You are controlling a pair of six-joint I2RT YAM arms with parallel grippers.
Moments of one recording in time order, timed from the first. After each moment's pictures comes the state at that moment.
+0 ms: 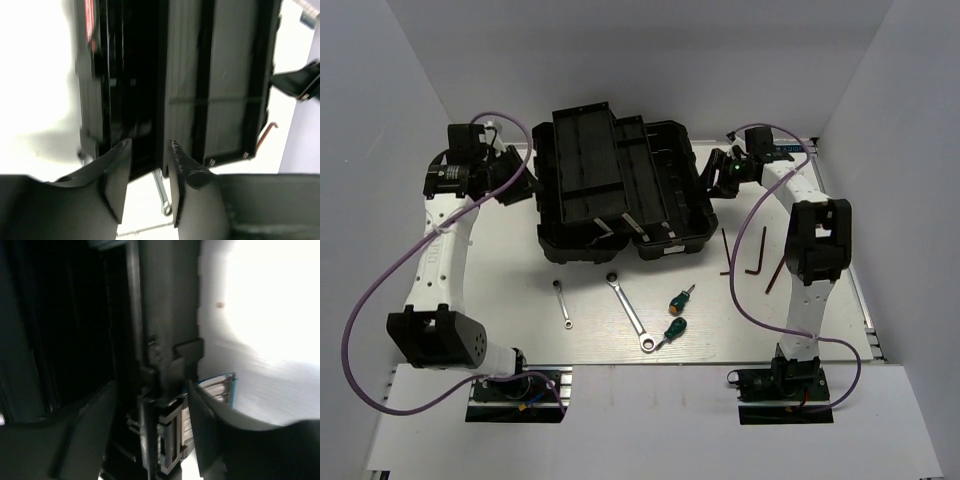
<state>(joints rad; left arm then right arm) 0.04 1.45 1.62 -0.92 0.30 -0.45 0.15 2.09 1.69 -0.50 -0.60 0.37</state>
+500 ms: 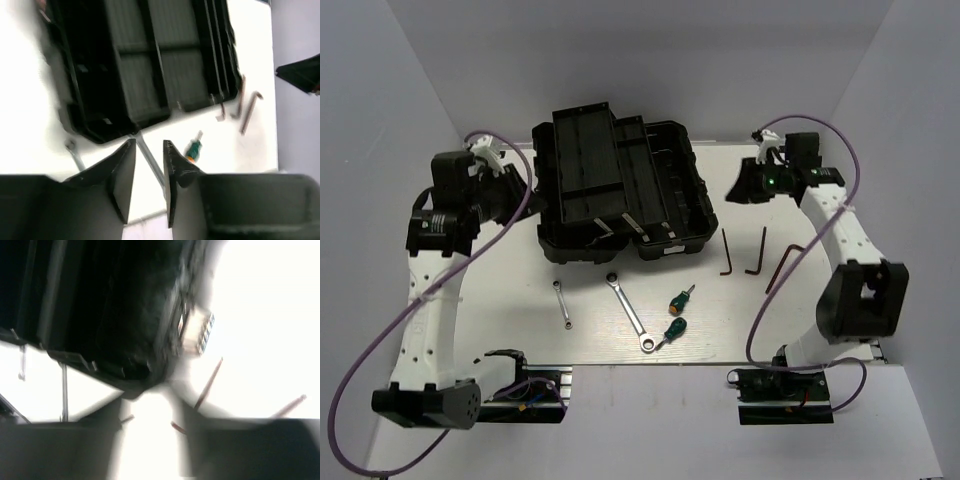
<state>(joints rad) -0.03 1.15 1.48 -0.93 0.34 -0.40 0.07 1.62 1.42 -0.60 -0.62 -0.01</state>
